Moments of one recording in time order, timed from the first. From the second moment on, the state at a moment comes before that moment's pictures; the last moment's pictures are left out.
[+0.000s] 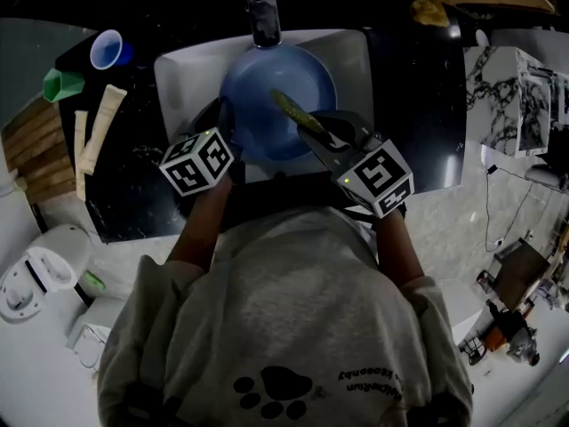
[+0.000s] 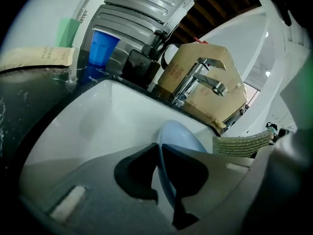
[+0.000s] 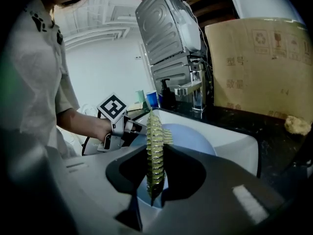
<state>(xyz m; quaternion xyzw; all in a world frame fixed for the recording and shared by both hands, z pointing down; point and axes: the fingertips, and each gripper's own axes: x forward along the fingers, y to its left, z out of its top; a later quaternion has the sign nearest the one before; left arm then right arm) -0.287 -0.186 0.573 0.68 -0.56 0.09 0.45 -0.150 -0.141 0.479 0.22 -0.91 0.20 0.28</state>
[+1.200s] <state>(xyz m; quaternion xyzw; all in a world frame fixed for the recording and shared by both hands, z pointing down) -0.313 -0.198 0.607 0.66 -0.60 0.16 0.42 -0.144 -0.143 0.498 0.23 -0.90 0.22 0.31</state>
